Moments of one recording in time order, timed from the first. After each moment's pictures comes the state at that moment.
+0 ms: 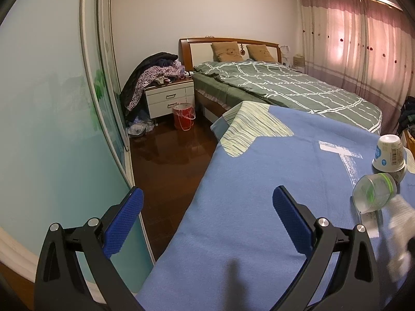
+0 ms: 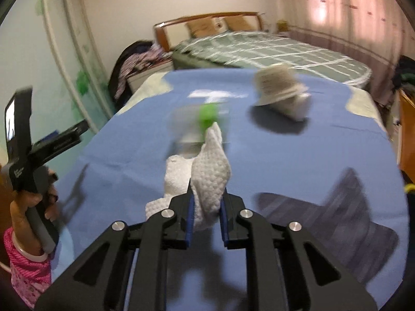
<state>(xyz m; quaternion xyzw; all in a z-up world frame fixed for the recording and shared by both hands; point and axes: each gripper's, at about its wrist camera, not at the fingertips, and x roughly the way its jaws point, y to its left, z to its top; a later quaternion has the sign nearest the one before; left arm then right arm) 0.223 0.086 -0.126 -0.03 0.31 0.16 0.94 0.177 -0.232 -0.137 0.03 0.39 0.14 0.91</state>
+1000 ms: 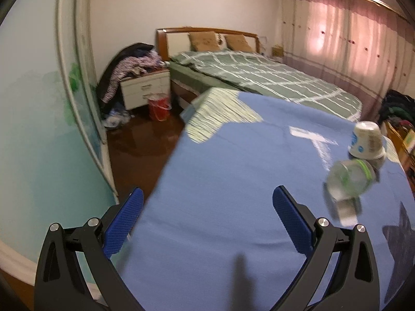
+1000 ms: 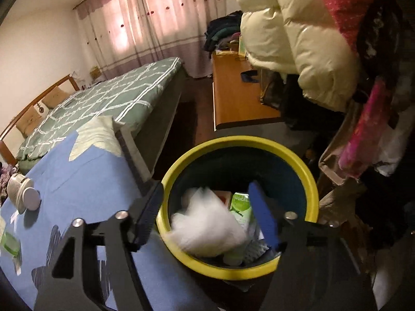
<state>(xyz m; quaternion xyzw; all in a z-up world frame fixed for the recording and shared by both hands) 0.227 0.059 -0.131 -0.04 0.34 0.08 0.94 0.105 -0.538 -0.149 0.20 0.30 -0.32 0.88</state>
